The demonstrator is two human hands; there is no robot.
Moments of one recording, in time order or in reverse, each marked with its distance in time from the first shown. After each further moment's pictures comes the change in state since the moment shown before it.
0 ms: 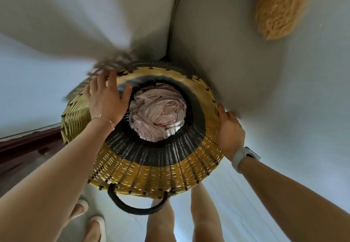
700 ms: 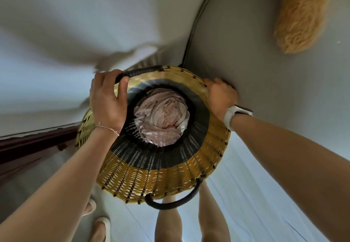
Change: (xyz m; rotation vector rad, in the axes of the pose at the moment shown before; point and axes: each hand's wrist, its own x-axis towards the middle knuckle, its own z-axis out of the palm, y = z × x) left_hand -0.021 -0.012 -0.046 -0.422 0.447 0.081; right_hand 0.077 -0.080 -0.038 -0.191 0.080 -0.356
